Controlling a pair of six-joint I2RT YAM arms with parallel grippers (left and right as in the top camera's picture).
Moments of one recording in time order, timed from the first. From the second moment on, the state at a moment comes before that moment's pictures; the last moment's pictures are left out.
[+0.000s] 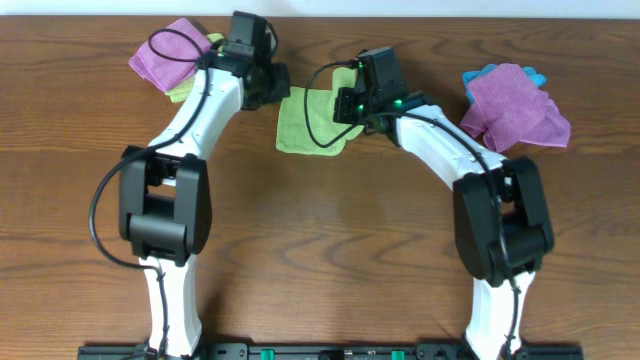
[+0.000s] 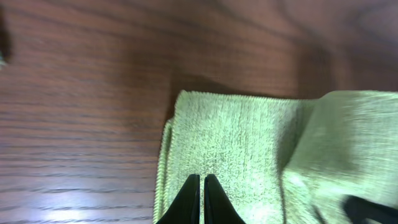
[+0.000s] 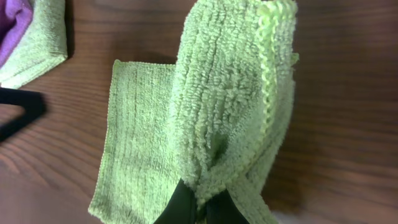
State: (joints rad) left arm -0.22 2.18 1.79 -0.65 0.24 -0.36; right arm 0.39 2.11 1.51 -0.28 -0.21 0.48
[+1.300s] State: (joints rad) left arm -0.15 2.09 1.79 -0.68 0.24 -0.36; right arm 0.47 2.20 1.60 -0.27 -0.16 0.47
